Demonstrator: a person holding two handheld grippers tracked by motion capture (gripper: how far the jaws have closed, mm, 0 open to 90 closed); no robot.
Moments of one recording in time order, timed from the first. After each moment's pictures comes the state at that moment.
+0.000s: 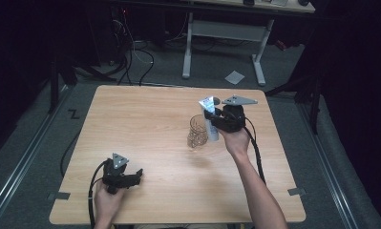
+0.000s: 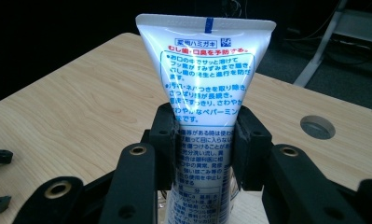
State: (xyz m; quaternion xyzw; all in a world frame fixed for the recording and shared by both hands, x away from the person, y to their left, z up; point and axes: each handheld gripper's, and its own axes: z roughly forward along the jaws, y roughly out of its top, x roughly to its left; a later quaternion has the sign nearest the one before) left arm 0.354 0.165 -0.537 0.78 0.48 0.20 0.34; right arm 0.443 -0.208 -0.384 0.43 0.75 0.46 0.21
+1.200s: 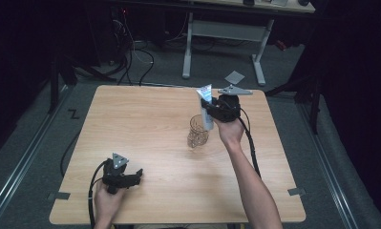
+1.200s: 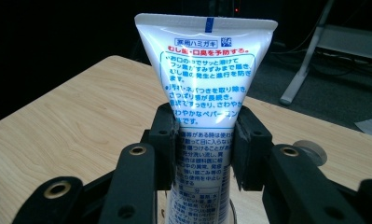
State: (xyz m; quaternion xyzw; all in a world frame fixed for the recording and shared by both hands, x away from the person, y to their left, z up) left arm 0.354 0.165 -0.537 0.78 0.48 0.20 0.34; right arm 0.469 -0.196 -0.375 0.44 0.73 0.47 0.24
